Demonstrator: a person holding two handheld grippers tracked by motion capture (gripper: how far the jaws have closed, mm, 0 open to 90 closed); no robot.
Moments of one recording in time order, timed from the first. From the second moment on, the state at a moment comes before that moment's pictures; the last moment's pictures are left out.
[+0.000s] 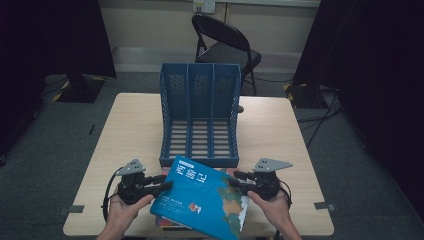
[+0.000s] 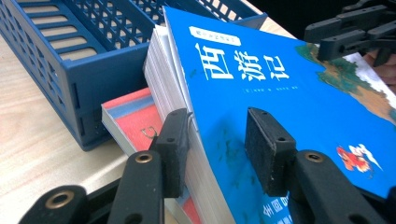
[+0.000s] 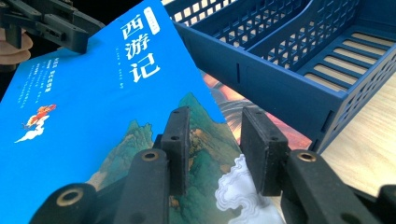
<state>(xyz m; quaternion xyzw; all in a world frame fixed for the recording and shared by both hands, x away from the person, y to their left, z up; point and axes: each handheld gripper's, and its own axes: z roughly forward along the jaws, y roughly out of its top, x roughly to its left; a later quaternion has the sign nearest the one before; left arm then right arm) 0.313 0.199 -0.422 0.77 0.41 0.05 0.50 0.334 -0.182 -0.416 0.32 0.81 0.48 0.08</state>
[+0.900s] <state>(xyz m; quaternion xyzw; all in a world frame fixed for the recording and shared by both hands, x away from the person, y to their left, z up) 0.331 0.184 -0.421 0.79 0.37 0.02 0.49 0.340 -0.180 -0.399 0.27 0.83 0.48 0.04</state>
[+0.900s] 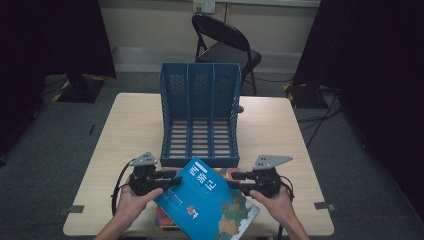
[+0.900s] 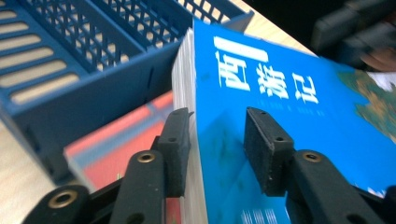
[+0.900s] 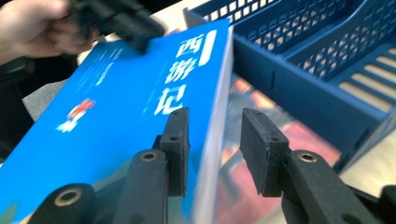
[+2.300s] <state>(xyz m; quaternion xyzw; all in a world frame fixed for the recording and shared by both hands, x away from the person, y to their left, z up) 0.284 0.229 -0.426 0.77 0.38 0.01 0.51 0.335 -0.157 -0.414 0.28 0.83 0.48 0.03</state>
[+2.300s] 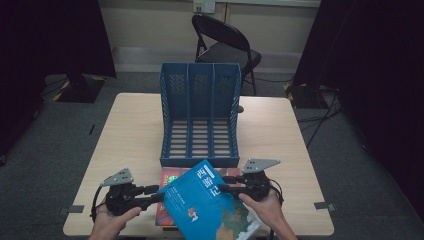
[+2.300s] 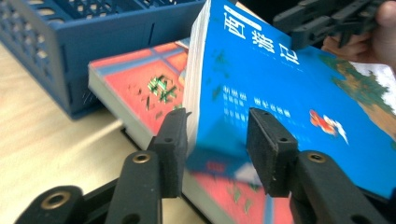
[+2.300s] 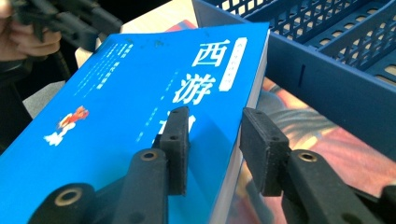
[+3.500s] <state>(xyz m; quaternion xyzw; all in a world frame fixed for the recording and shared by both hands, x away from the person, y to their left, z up) 0.328 0.204 -0.430 0.77 0.39 0.03 0.50 0.308 -0.182 -0.418 0.32 0.81 0.48 0.06</state>
